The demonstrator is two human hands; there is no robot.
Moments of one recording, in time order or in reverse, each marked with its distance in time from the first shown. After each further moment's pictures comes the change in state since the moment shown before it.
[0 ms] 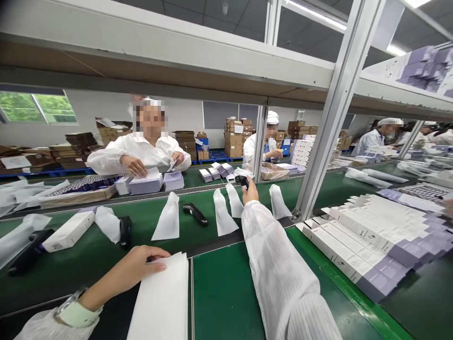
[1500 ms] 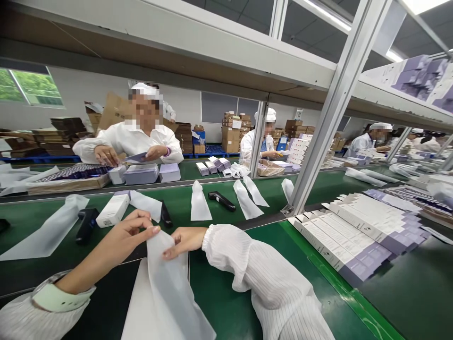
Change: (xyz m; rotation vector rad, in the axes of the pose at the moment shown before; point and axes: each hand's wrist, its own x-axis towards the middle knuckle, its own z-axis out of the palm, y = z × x) left_hand -0.004 0.020 -0.014 -0.066 0.331 0.089; right_hand -0.140 -0.105 0.036 0.711 -1.469 -0.400
